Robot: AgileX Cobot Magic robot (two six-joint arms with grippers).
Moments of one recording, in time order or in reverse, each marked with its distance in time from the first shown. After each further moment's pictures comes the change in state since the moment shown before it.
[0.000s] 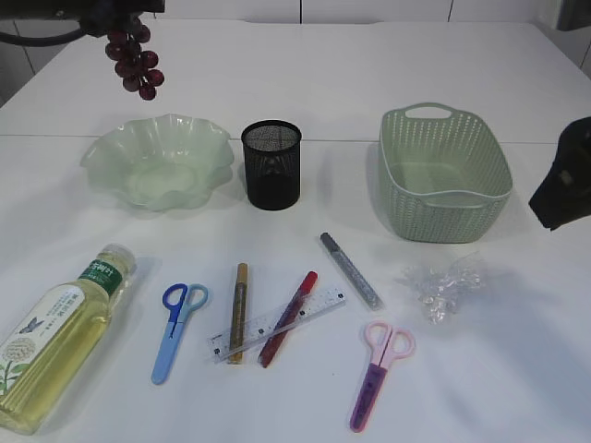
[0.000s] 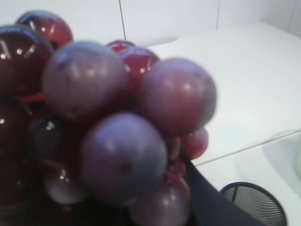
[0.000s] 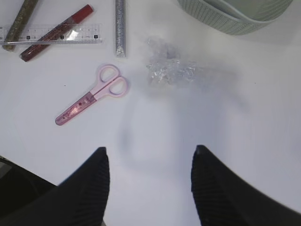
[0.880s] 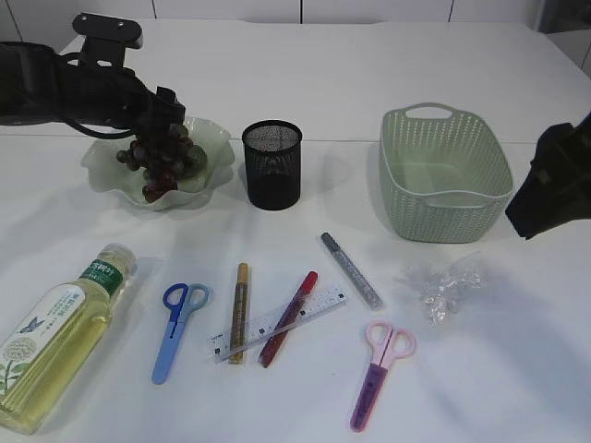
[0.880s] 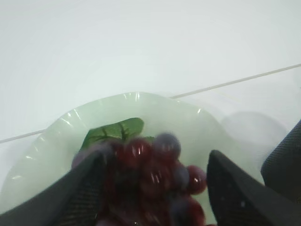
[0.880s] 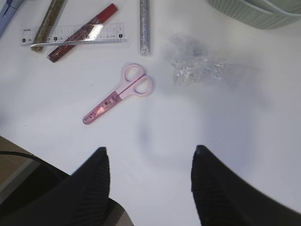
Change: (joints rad) left arm 0.068 0.369 -0.097 -0.004 -0.005 0.002; right arm 0.000 0.017 0.000 0.086 0.000 0.000
